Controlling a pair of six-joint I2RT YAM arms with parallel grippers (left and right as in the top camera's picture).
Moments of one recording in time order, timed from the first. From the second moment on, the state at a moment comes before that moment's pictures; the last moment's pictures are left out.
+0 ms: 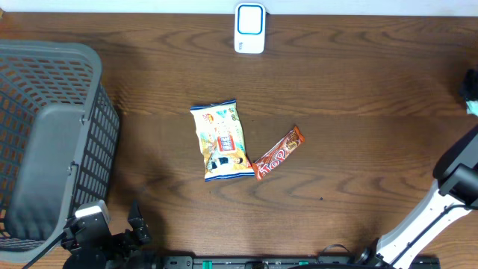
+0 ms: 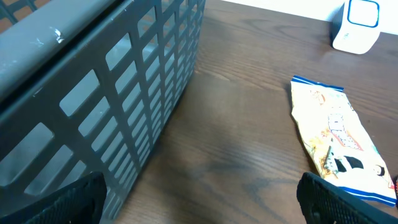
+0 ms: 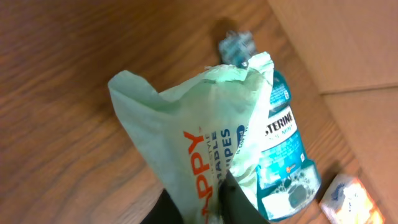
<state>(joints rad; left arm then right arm) -0.05 0.05 0.73 -1.20 -0.22 -0.21 -0.58 2.26 1.93 -0.71 0.33 -0.09</state>
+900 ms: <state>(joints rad) -0.05 0.05 0.73 -1.20 -0.22 -0.21 -0.31 1.97 1.93 -1.00 -0.77 0.48</state>
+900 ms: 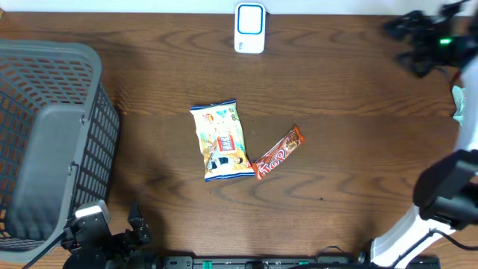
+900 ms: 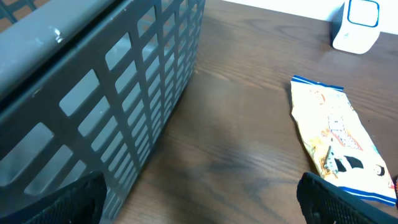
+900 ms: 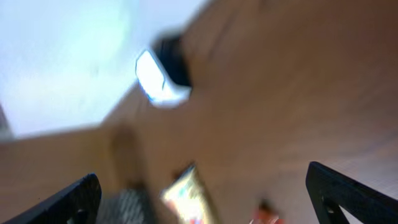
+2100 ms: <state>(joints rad) -0.05 0.05 0.73 -1.20 -0.22 -0.21 0.51 2.27 1.93 -1.40 0.02 0.84</state>
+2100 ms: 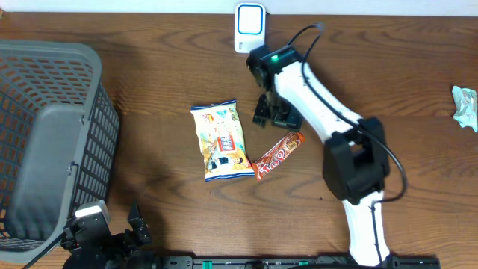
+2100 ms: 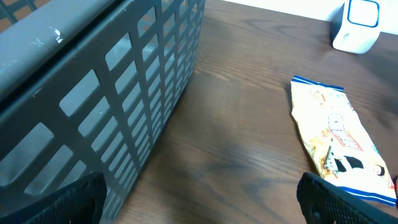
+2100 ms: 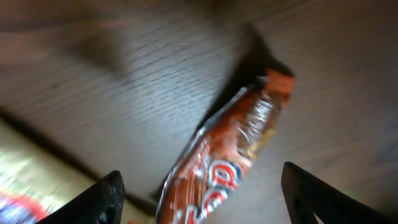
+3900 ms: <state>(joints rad) -0.05 0.05 0.73 -1.20 -0.22 -0.21 0.53 2.40 2.05 -1.56 -0.38 -0.04</state>
